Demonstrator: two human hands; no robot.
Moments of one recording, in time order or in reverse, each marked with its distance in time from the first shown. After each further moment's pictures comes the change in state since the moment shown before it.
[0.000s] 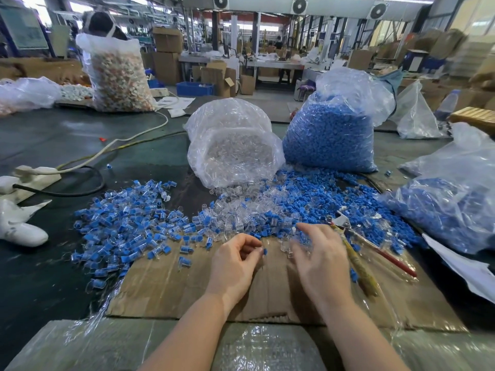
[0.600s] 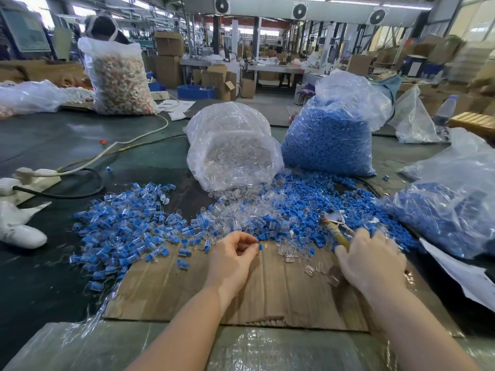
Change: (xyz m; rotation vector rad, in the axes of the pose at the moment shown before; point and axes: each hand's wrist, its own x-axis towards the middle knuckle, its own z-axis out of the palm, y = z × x) left_hand 0.008 0.009 -0.001 -0.105 0.012 -0.098; right_hand 0.035 0.039 -0.051 -0.719 -0.343 0.374
